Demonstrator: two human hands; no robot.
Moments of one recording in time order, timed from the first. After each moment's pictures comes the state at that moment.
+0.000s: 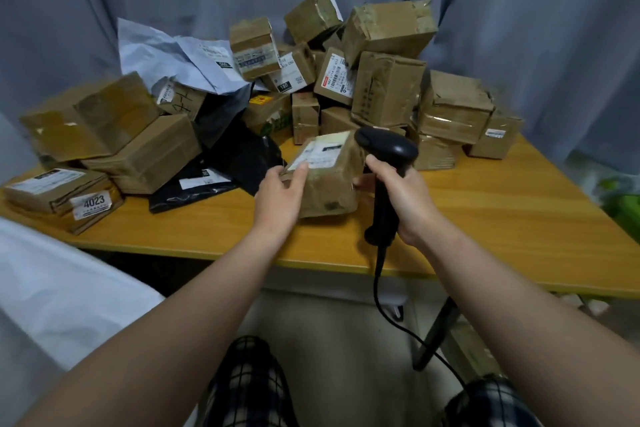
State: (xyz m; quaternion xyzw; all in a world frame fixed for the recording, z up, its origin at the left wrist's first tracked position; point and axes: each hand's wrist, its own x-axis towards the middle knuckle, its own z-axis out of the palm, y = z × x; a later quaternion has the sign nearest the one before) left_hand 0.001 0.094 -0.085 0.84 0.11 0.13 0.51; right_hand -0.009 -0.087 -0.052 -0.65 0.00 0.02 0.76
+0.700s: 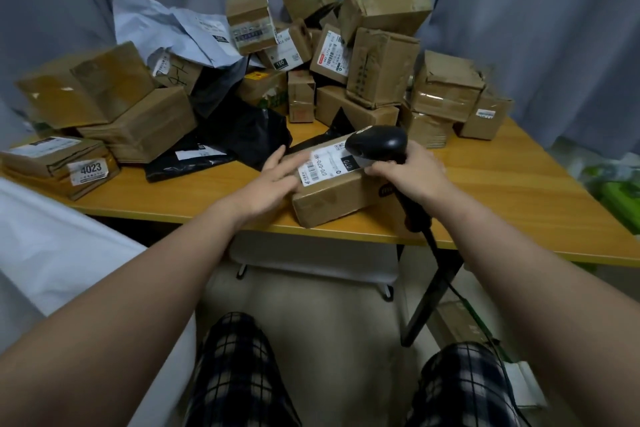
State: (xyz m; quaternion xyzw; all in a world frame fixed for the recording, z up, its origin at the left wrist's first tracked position) left_hand -0.035 0.114 -0.079 0.89 -0.06 -0.05 0.45; right_hand -0.034 -0.115 -0.045 -0.92 -0.02 -0.05 0.39
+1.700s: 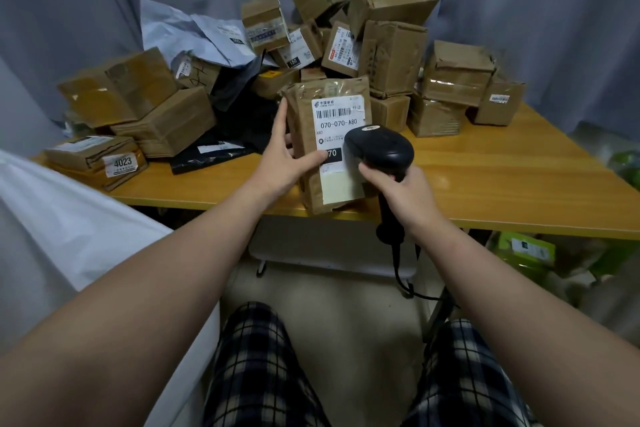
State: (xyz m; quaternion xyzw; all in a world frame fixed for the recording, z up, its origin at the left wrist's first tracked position) left_hand -0.048 0.110 -0.082 0.78 -0.08 0.09 0.61; right_hand -0.076 -0.088 -0.100 -0.71 -0.10 -0.09 0.69
